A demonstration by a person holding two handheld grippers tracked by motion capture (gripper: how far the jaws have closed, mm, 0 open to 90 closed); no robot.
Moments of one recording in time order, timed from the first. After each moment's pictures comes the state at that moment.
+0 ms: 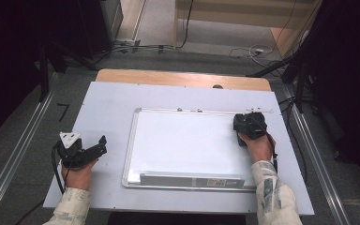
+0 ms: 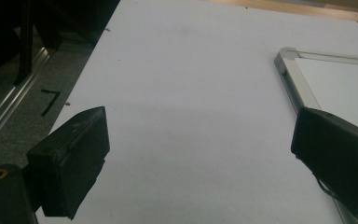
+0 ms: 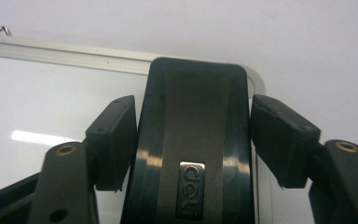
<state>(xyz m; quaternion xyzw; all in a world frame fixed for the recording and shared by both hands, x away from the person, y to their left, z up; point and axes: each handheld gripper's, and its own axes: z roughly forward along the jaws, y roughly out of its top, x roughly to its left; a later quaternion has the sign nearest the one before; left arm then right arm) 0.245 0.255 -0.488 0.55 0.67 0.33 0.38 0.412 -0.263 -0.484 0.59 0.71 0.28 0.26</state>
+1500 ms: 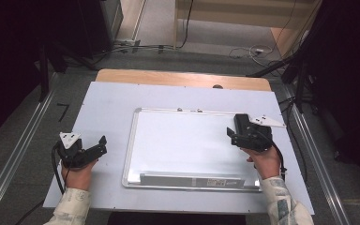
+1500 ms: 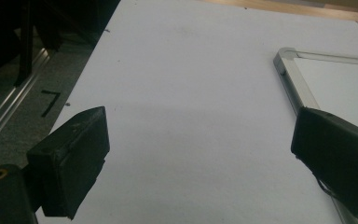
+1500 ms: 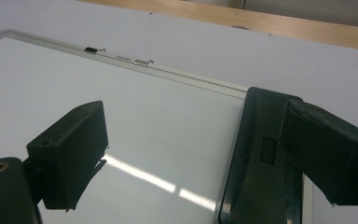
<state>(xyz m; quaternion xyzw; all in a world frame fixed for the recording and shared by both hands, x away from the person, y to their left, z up) 0.244 0.254 -0.487 0.55 0.66 0.33 0.38 0.339 -0.257 -0.441 0.48 0.74 0.40 0.24</state>
